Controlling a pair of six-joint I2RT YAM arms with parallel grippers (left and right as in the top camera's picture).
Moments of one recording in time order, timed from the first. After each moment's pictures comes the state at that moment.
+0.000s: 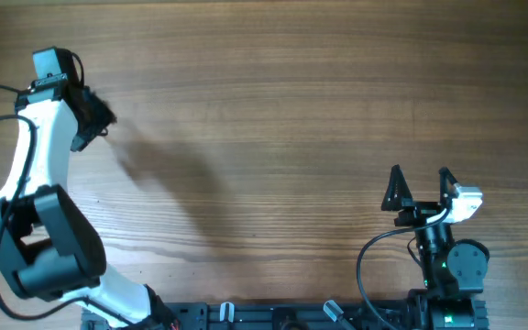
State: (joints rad) left arm 0.28 1.81 1.36 -0.80 -0.17 -0.55; right arm 0.00 0.03 0.01 0.00 -0.05 0.26
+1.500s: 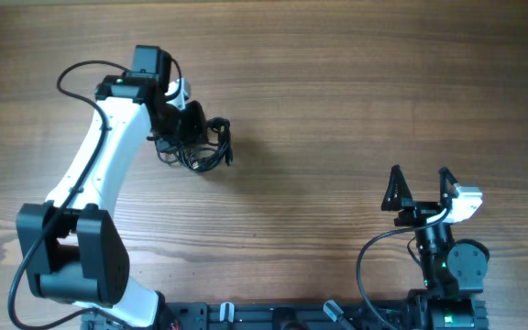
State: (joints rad) left arm -0.12 1.74 1.36 -1.01 0.33 -0.39; right arm 0.00 0.04 0.01 0.00 -0.05 0.26
